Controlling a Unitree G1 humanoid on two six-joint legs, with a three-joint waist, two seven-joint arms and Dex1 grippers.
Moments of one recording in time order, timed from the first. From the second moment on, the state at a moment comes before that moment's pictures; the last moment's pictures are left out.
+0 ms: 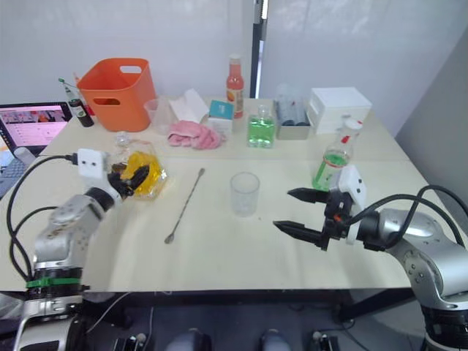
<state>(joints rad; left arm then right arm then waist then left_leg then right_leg) -0.51 0.55 0.29 0.12 -0.43 0.41 -0.54 -0.26 -0.83 -0.22 -0.40 0.75 0.65 0.98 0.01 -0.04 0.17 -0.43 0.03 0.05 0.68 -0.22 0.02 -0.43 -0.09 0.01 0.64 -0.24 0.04</state>
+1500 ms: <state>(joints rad) -0.60 0.48 -0.19 0.15 -0.32 0.21 -1.30 -0.41 -0.85 -0.16 -0.36 0.77 0.70 0.99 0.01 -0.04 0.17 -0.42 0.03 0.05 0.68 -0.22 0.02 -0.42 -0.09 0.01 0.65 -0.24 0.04</state>
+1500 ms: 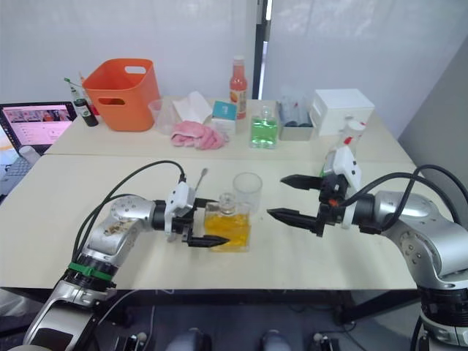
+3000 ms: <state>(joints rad) -0.62 0.49 -0.15 0.10 -0.42 0.33 -1.31 -0.66 -0.62 0.15 -0.28 0.61 0.70 0.98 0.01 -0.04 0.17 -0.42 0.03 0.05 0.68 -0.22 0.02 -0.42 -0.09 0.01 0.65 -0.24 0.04</state>
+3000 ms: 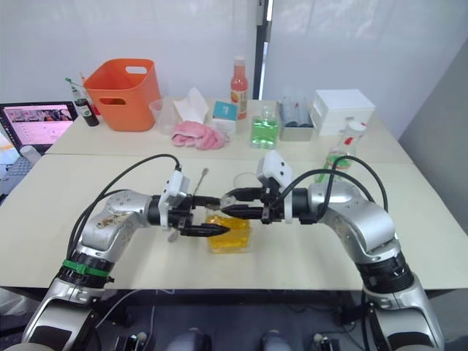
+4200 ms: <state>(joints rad) -0.64 0.50 -0.17 0.10 -0.41 0.30 -1.33 -0.16 -0.55 -0.29 -0.33 0.41 0.69 0.35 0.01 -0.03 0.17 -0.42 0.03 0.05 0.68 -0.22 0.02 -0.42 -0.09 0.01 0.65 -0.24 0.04</state>
